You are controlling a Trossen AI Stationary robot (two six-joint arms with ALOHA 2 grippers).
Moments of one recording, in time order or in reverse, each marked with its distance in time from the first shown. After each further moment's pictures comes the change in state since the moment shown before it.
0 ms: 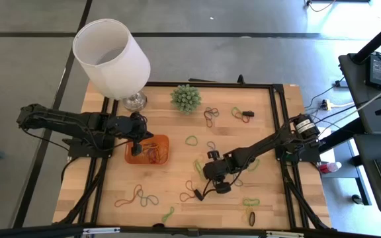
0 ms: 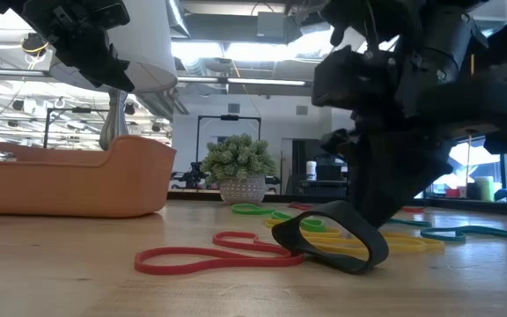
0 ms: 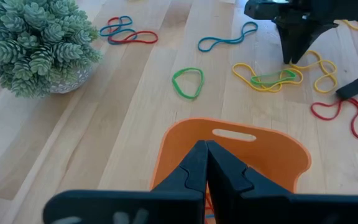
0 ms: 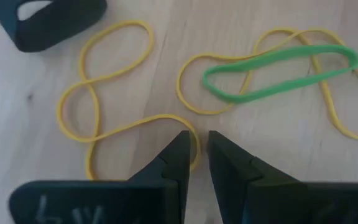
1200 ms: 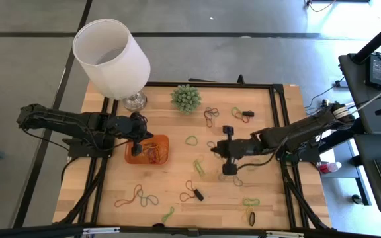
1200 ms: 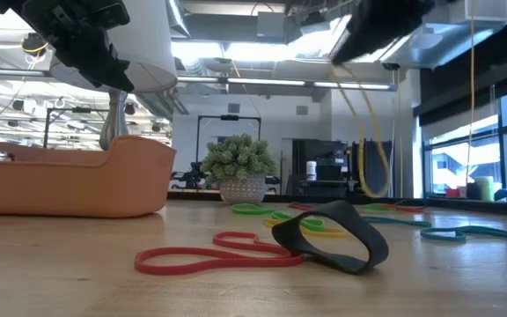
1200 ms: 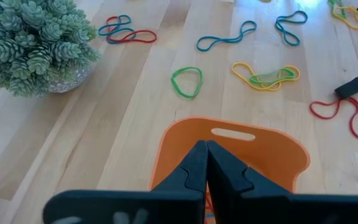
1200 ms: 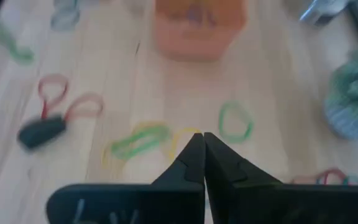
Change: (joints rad) left arm 0.000 0.000 0.000 -0.001 0.003 0.000; right arm -0.040 -0.509 -0.006 -0.124 0.305 0.003
